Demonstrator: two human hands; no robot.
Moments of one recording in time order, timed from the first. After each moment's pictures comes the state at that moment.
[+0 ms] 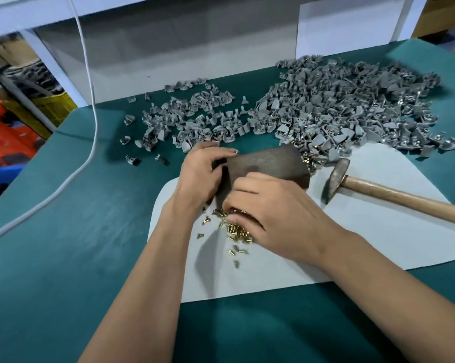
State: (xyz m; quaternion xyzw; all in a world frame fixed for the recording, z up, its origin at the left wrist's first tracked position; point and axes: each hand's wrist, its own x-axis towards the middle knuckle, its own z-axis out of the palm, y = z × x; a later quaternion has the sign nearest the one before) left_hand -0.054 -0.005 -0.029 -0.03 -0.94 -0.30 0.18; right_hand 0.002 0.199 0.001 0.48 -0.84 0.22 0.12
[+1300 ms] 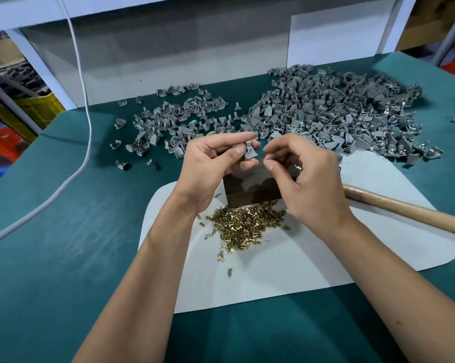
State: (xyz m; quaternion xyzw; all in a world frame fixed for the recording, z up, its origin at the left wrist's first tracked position) left_hand -0.041 0.030 0.002 -0.11 -0.63 -0.77 0.08; right_hand -0.034 0.217 0.002 0.26 -0.81 0.47 0.24
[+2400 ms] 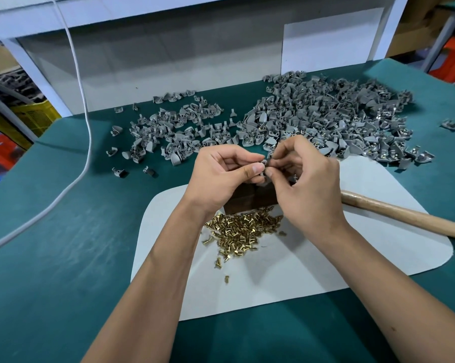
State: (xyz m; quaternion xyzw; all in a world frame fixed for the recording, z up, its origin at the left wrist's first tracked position) left_hand -0.036 0.051 0.006 -0.10 -0.68 -0.73 0.07; right_hand -0.032 0.217 0.001 0.19 -0.82 0.47 0.27
